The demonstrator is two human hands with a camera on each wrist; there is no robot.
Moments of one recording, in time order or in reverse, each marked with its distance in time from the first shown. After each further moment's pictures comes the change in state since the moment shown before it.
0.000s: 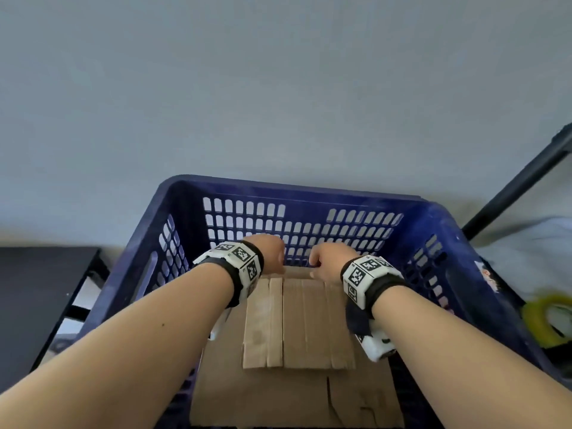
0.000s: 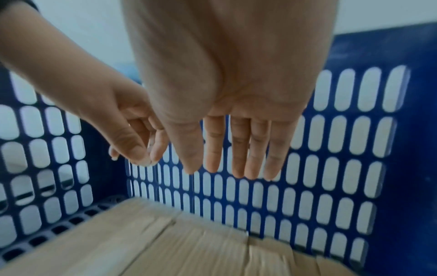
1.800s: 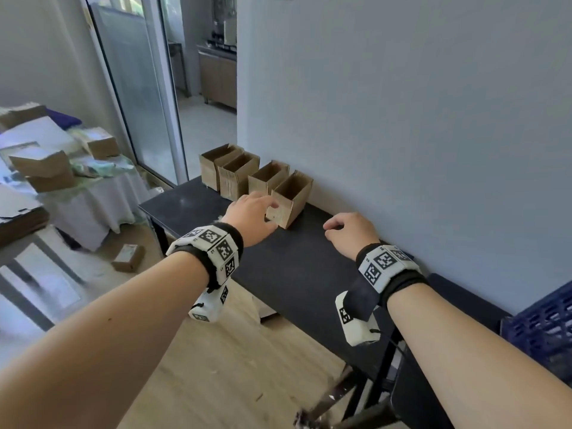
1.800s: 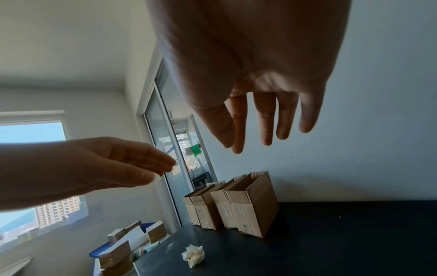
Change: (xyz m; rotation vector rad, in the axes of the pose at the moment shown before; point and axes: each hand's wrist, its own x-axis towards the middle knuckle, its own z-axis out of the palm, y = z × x) left_hand -0.506 -0.522 0.092 -0.357 0.678 -0.614; right_hand -0.128 -0.646 0.079 0.347 0.247 -0.572
